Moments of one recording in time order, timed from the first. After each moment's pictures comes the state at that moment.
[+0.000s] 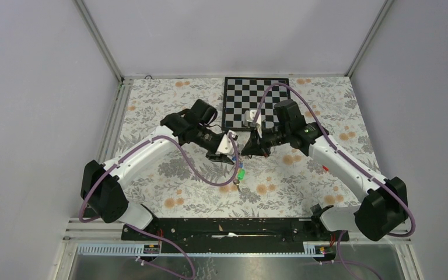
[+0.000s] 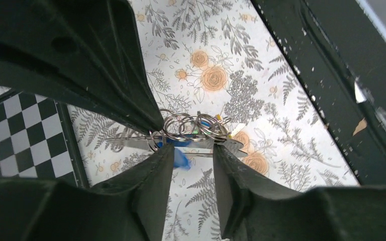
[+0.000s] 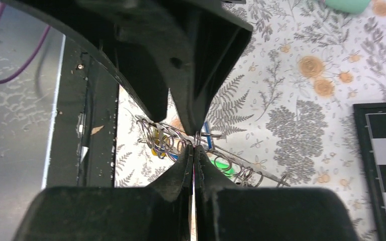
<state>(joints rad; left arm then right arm) -0.69 1.48 1.29 -0.83 0.91 1.19 0.53 1.33 1.06 -0.49 -0.93 -0.47</state>
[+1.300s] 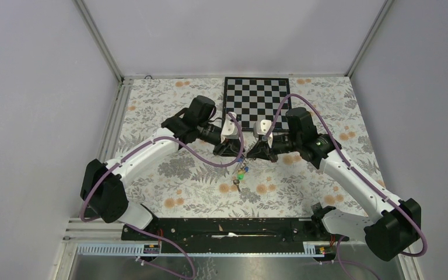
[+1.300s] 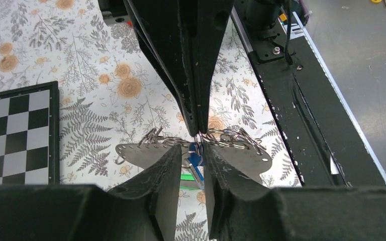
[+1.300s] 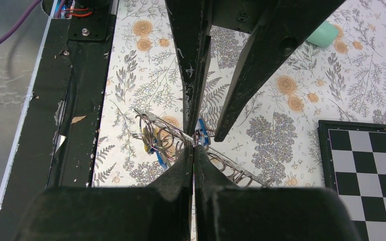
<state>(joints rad) -0.67 1.47 1.23 -0.45 1.05 0.68 0.51 1.14 0.95 -0.45 -0.94 -0.63</state>
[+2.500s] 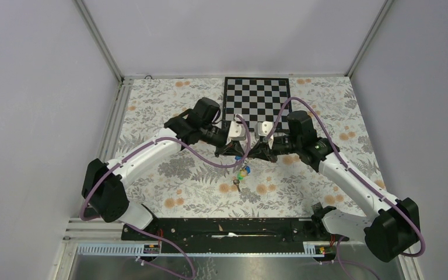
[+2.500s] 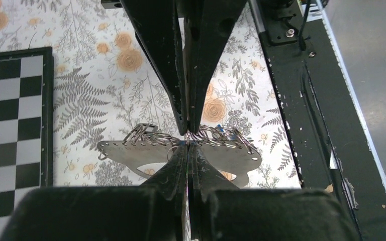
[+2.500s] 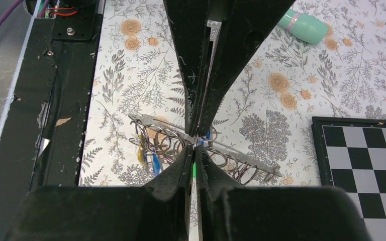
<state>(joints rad) -0.70 1.48 1.24 -0.51 0.93 0.65 0.49 1.14 0.87 -0.34 -0.93 -0.60</state>
